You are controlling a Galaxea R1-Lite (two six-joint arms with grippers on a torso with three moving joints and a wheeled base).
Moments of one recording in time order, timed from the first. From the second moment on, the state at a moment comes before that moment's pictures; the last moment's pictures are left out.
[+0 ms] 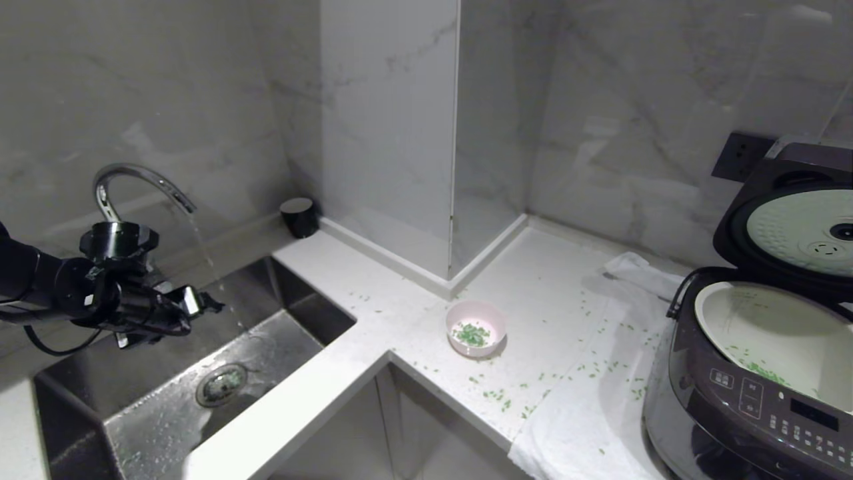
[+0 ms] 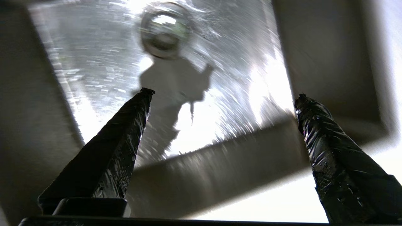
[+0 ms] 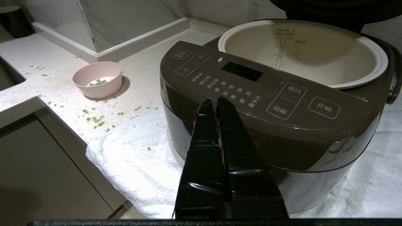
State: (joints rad) left arm 0.18 1.96 -1.07 -0.07 0.02 -0.33; right arm 0.00 0.00 0.00 -0.01 0.00 0.01
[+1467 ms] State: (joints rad) left arm -0.64 2.24 -1.57 -0.02 -0.03 -0.34; right arm 0.00 0.00 0.00 -0.01 0.00 0.01
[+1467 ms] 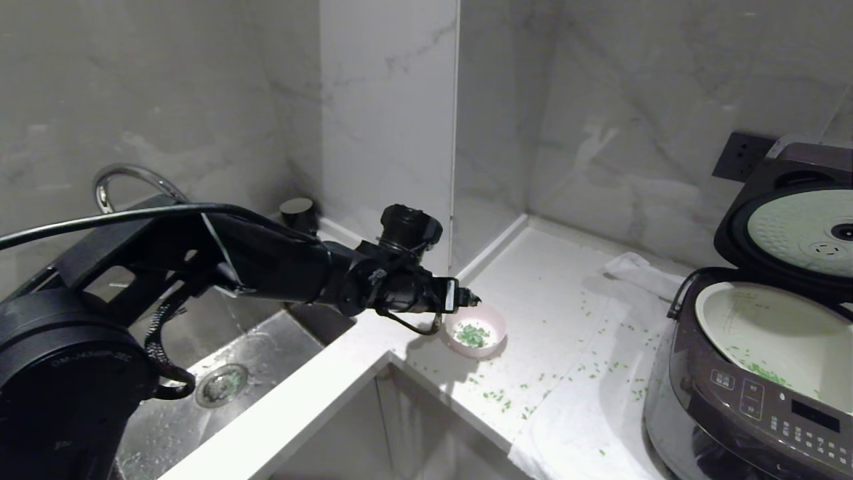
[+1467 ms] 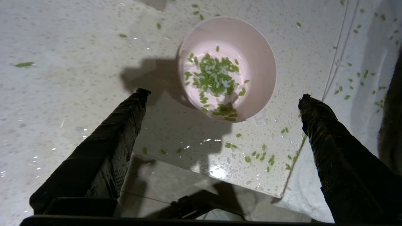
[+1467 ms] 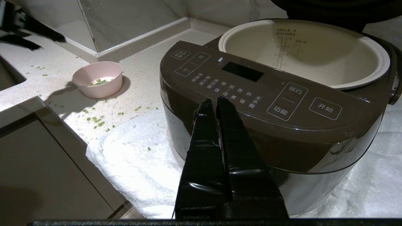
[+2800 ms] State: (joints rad) left arm -0.67 2.64 -1.95 0.14 0.14 -0.29; right arm 0.00 0.00 0.00 -0.01 0.00 0.01
